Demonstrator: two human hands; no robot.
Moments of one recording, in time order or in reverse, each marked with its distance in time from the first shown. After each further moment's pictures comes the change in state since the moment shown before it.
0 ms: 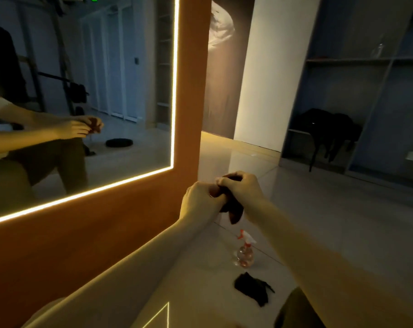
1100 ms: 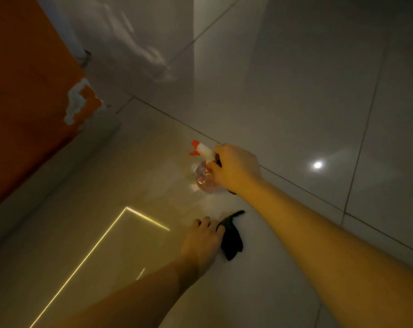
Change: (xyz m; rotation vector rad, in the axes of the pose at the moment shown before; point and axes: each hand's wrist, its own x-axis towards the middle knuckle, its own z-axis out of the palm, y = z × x) left_hand 0.034 -0.331 0.472 0.822 -1.060 0.216; right_hand 0.251 0.466 -0.072 -1.004 -0.360 0.266
